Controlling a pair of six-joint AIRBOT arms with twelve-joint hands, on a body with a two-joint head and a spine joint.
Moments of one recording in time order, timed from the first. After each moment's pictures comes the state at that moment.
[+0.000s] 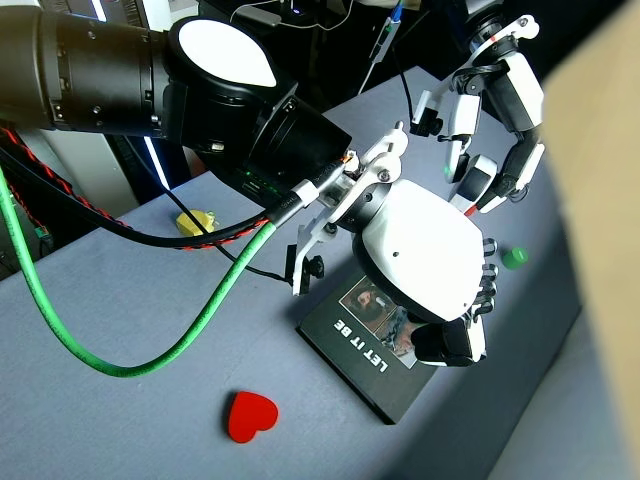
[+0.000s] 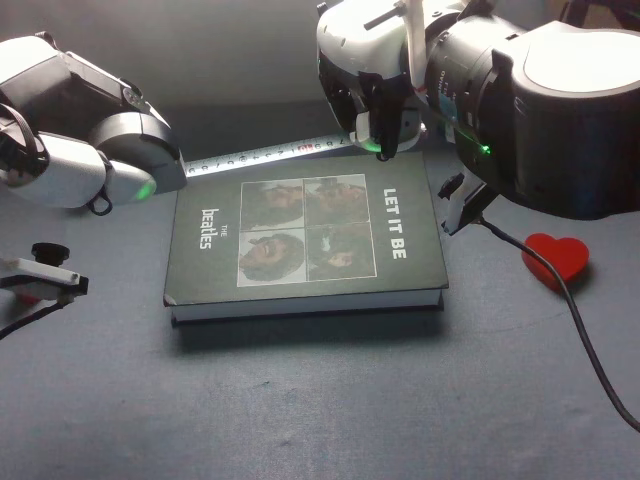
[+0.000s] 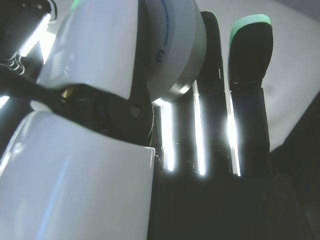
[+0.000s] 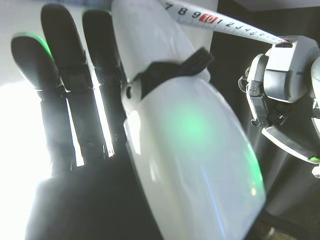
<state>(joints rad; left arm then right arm) 0.48 -0.72 0.86 -1.27 -0.46 1.41 -0.07 -1.40 1.09 -1.52 -0.72 0.45</state>
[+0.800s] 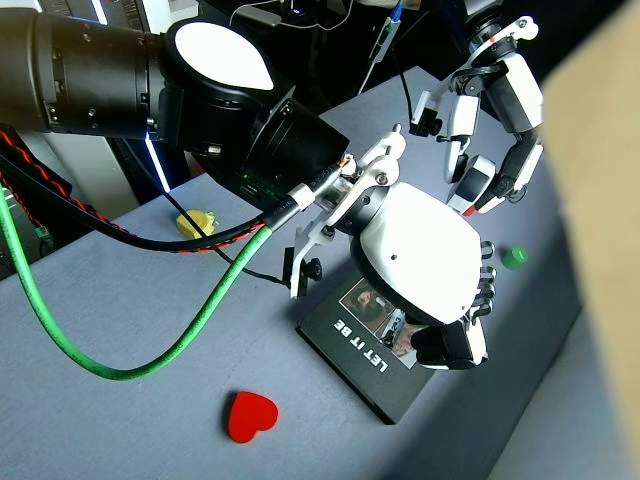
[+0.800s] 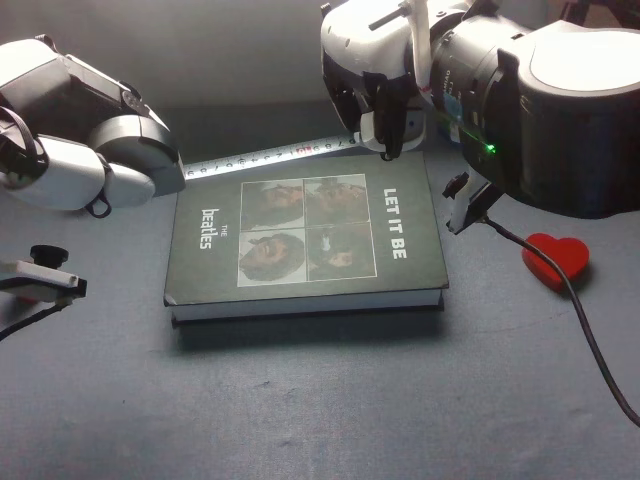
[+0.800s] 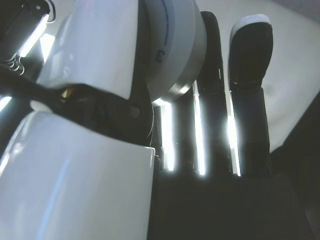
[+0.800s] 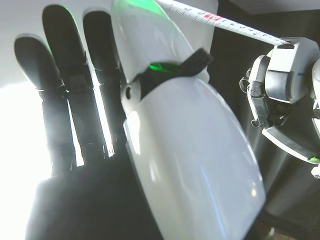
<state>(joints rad) 0.49 -0.72 0.86 -1.26 -0.46 1.41 -0.07 -1.40 1.09 -1.52 -0.71 0.45</state>
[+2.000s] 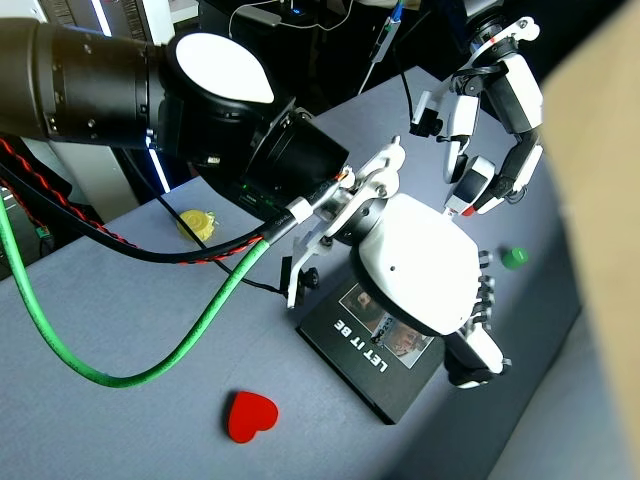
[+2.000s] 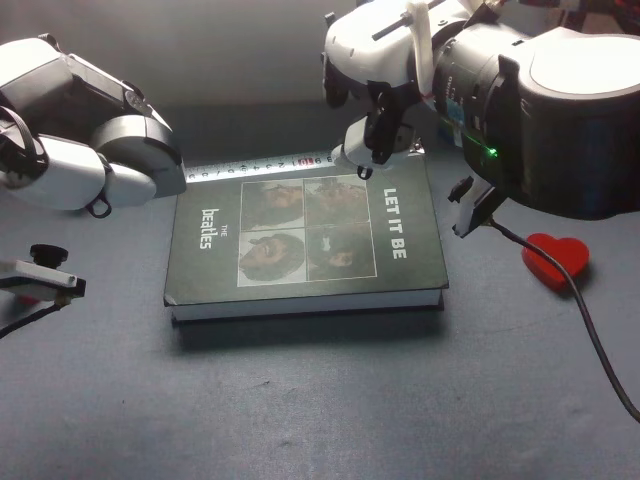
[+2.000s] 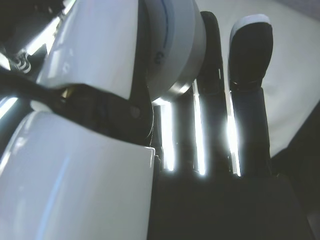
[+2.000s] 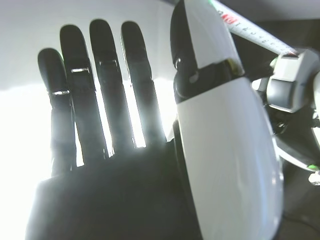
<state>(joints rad) 0.49 -0.72 0.87 -1.22 -0.44 1.37 -0.08 -1.40 1.11 -1.52 -0.69 0.43</state>
